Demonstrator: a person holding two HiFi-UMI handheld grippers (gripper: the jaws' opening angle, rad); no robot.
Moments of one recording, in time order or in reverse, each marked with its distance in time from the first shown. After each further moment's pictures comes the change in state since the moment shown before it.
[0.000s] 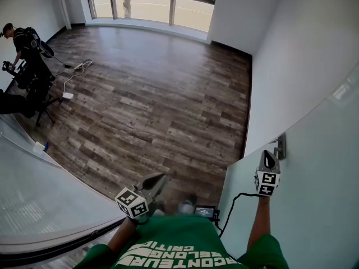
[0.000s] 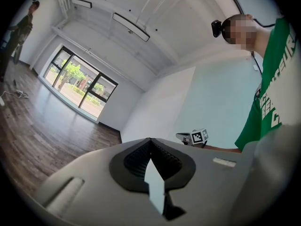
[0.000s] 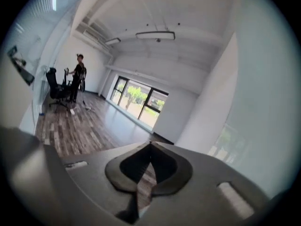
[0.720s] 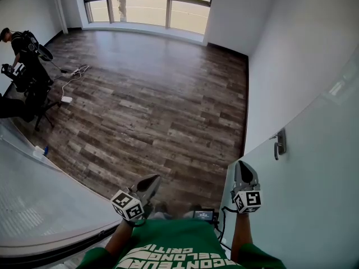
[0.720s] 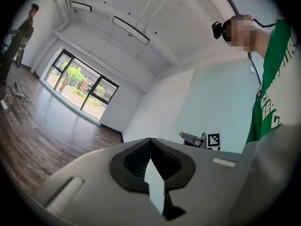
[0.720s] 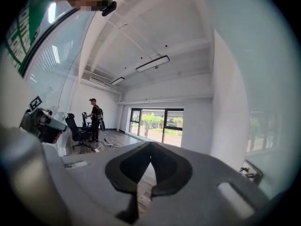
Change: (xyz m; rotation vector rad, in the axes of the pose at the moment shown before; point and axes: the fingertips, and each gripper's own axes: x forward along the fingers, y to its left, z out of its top) left arm -0.053 0.013 0.008 0.013 -0.010 0.012; right arm -0.089 0.146 0.063 0.281 -0.320 0.261
